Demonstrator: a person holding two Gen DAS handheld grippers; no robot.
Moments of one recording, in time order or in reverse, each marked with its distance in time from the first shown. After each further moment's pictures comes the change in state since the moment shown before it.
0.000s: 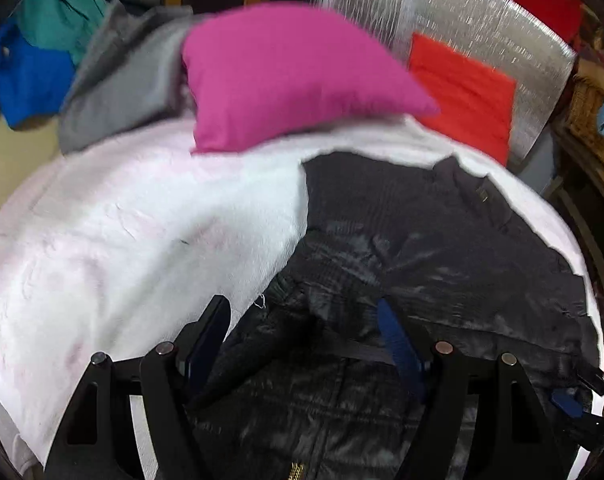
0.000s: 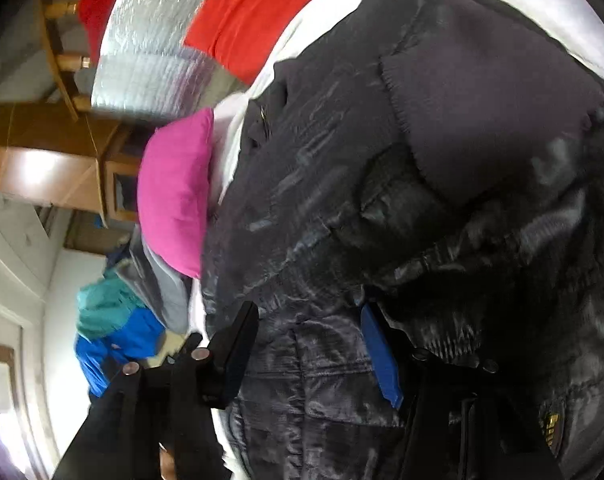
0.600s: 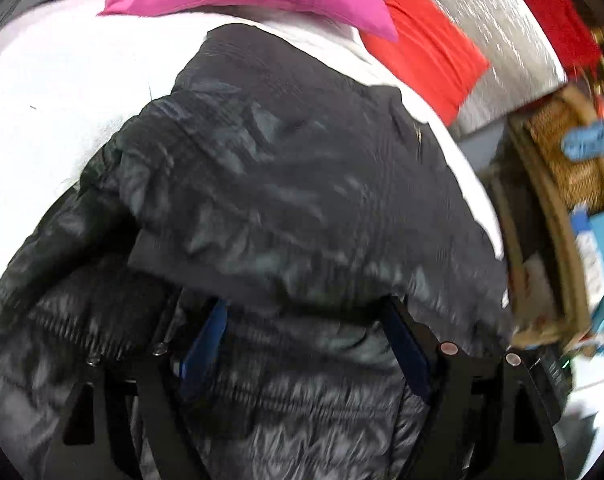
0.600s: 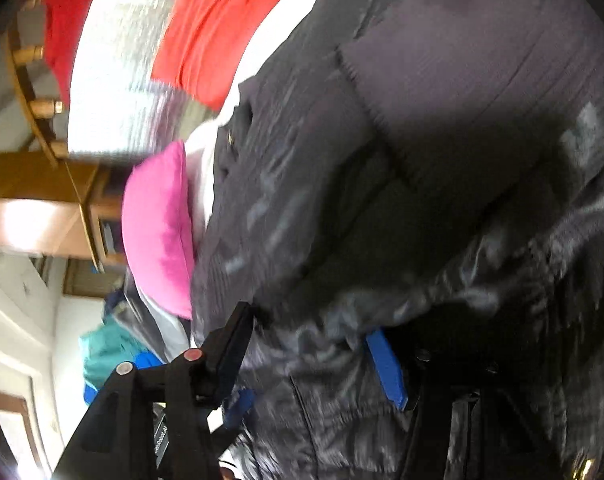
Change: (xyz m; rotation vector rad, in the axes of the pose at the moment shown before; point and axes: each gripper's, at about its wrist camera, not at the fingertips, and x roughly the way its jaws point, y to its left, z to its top) left arm 0.074 -0.021 -0.013 -0.237 0.355 -0.379; right arm 0.035 -0.014 0.014 0.137 -0.091 -0.033
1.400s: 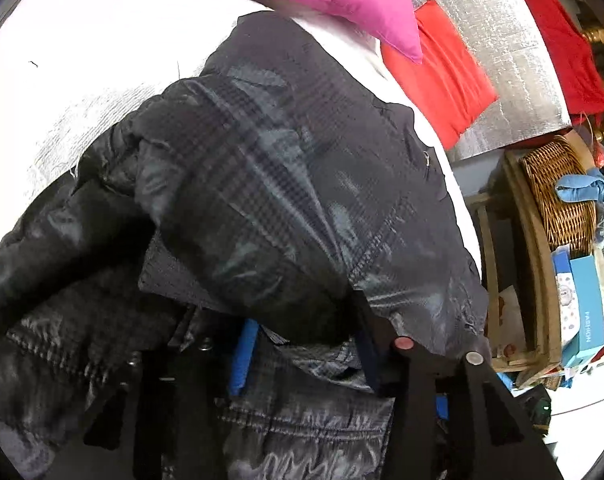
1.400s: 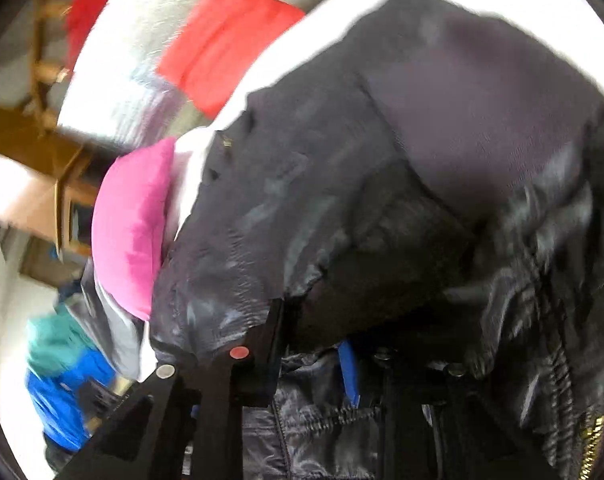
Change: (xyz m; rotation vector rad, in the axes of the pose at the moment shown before) left arm 0.004 0.022 0.005 -0.100 0.008 -0.072; right arm -0.007 0.019 -0.020 -0.097 -0.096 -0.142
